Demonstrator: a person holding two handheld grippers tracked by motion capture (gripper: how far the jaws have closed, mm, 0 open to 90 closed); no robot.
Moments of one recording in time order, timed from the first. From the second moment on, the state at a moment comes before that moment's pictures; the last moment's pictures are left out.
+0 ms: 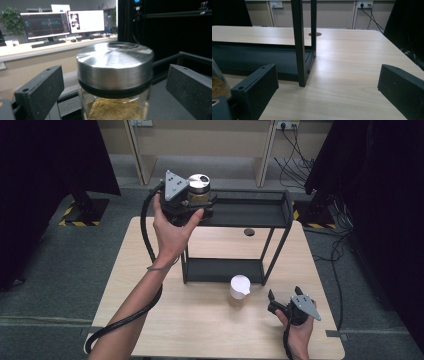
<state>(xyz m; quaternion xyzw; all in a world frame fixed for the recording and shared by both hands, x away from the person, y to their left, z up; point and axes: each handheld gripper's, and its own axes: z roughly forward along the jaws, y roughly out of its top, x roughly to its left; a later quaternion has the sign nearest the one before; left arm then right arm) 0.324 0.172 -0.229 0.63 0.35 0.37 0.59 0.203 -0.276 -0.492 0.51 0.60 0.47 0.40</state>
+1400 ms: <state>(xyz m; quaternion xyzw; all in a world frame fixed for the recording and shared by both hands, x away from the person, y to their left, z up) 0.264 0.193 -0.292 0.63 0.28 0.39 0.61 0.202 -0.274 -0.493 0.51 0.60 0.47 0.40</state>
